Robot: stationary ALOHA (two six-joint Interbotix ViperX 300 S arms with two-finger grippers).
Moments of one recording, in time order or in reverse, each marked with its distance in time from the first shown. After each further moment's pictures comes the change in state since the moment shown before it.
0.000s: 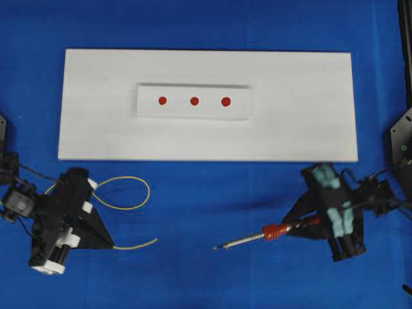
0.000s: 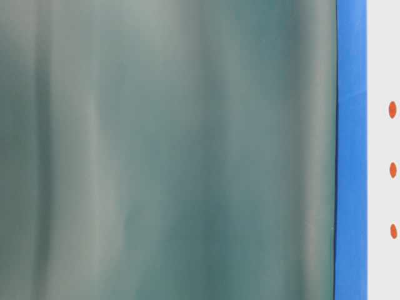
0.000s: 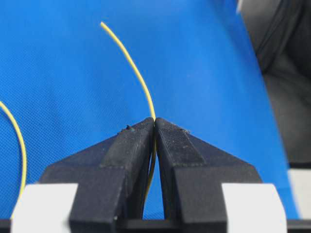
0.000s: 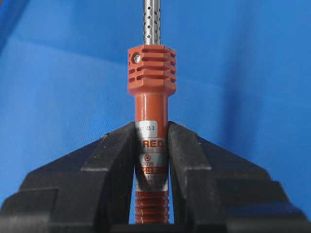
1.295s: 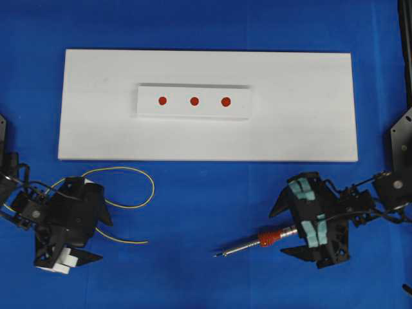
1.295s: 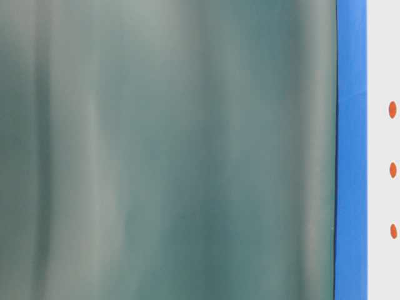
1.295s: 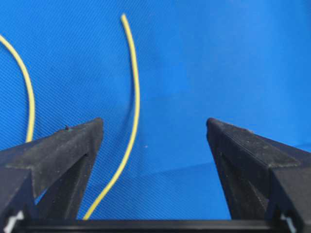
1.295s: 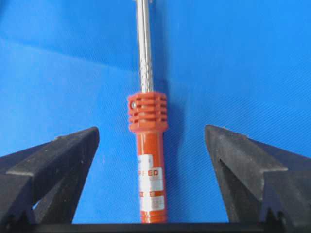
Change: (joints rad) left arm -0.006 -0.003 -0.046 0.000 0.264 0.049; right arm -0.009 0.037 -0.097 0.014 0.118 -0.014
